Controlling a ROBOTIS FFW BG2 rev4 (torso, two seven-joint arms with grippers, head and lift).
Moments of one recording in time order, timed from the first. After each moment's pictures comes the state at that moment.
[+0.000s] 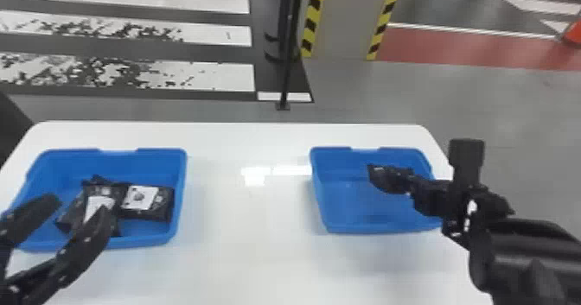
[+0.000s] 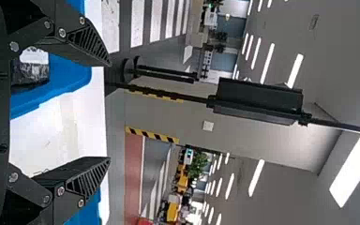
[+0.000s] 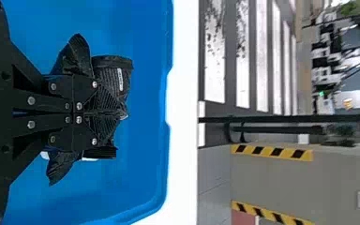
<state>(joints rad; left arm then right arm) 0.74 0.15 0.24 -2.30 0.42 0.11 -0.49 0.02 -0.13 -0.28 -1.77 0.05 0.71 0.45</state>
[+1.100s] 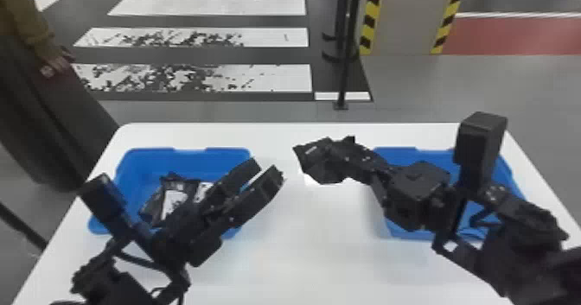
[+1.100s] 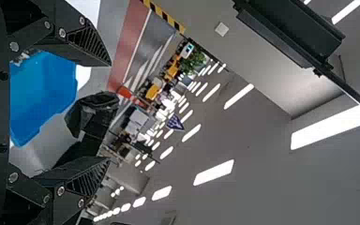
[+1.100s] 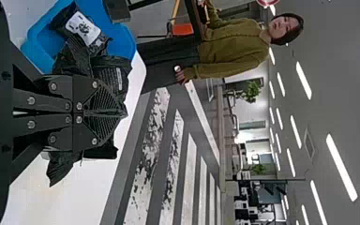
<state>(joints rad) 0.38 0.24 -0.02 -2.07 0.84 0.33 -0.64 0.24 -0.16 0.10 -2.30 -0.17 0.70 0.51</state>
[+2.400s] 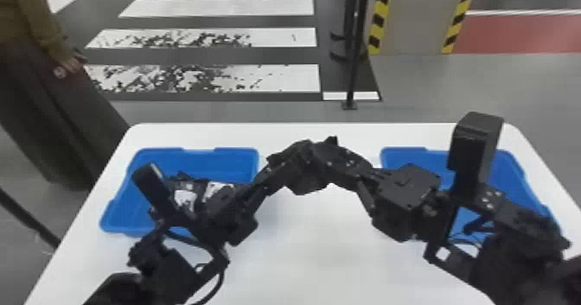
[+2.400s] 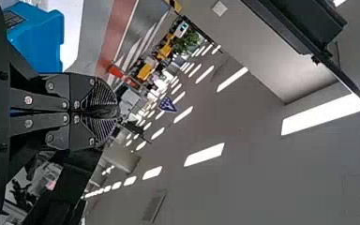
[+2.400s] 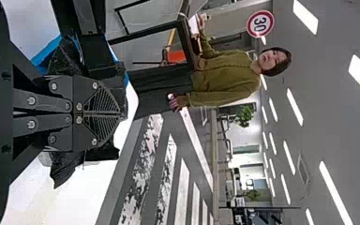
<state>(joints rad) 0.23 0.25 -0.16 -1.89 0.87 0.20 -0.66 0.25 -0.17 0.18 -2.36 -0.20 0.71 0.52</state>
